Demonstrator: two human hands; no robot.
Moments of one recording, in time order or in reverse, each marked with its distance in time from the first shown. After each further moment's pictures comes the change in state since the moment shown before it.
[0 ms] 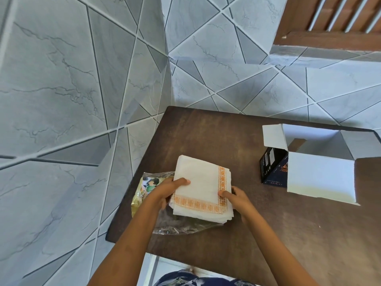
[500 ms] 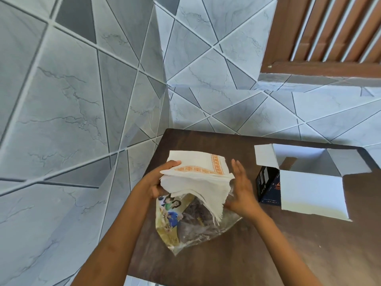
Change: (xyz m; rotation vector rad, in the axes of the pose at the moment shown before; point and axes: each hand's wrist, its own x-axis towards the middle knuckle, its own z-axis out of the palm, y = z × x) left_hand -0.026 0.083 -0.021 -0.326 -0.169 0.095; right_hand 0.007 -0.047 -0.023 -0.778 0.232 -0.788
